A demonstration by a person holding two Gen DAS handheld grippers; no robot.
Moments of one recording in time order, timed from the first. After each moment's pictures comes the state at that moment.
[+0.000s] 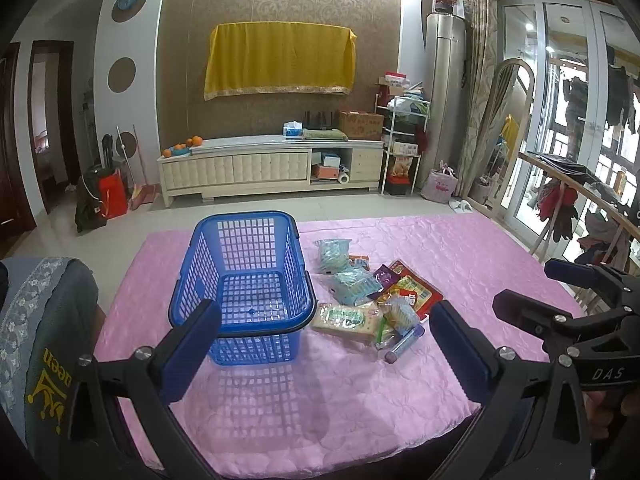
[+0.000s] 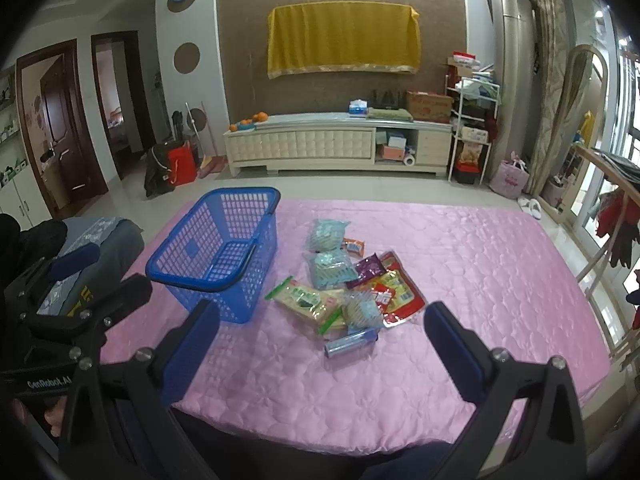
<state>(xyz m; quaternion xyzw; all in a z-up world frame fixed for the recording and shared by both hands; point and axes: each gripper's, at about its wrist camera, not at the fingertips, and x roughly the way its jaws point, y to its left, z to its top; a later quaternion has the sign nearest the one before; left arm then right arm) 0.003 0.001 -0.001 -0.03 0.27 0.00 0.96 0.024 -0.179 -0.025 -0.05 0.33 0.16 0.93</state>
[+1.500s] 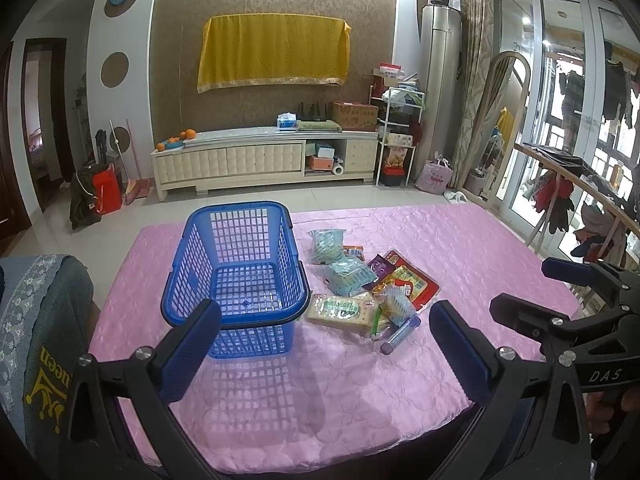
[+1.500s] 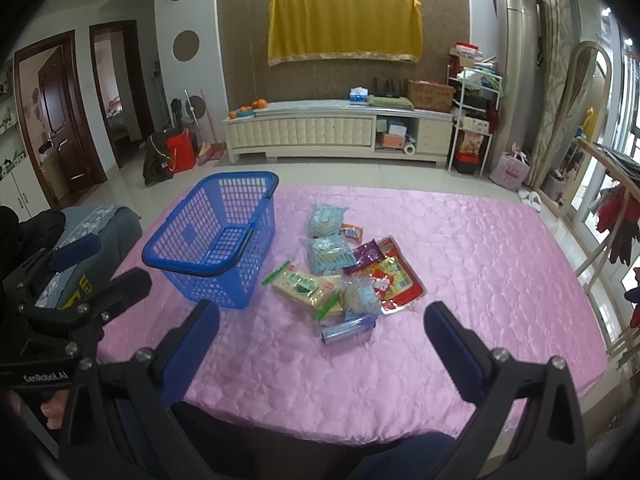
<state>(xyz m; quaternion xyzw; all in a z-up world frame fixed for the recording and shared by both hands) 0.003 -0.001 -0.003 -0.03 0.29 -0.01 0.96 0.025 -0.179 -0.030 -0.07 0.35 0.16 0.92</state>
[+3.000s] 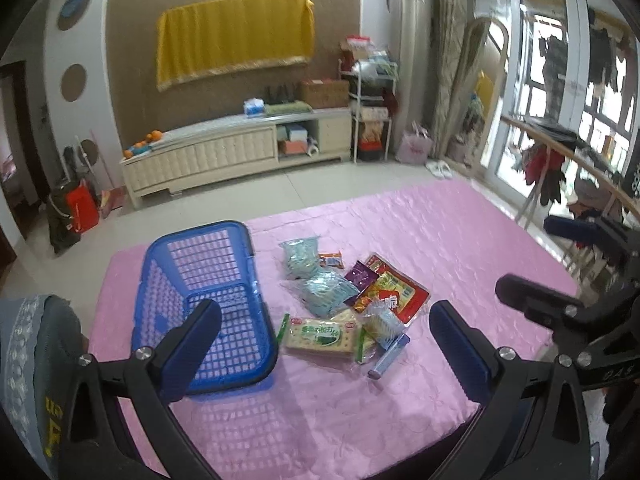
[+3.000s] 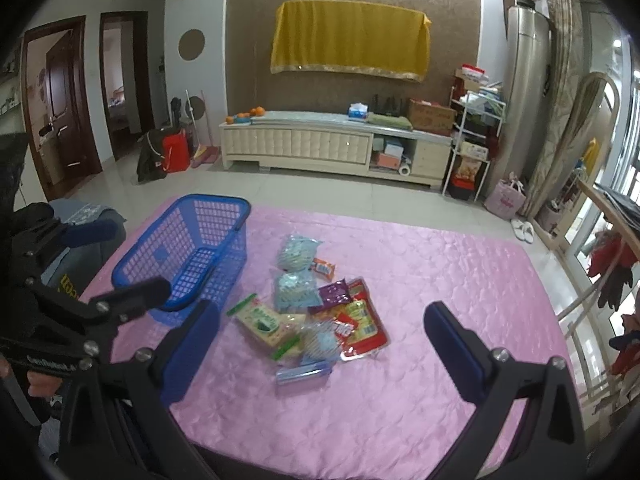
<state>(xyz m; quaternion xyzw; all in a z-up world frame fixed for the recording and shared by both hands) 0.100 -0.036 0.009 0.02 0.34 -0.06 0.94 0.092 -0.203 -0.003 -0.11 0.33 0.16 0.92</state>
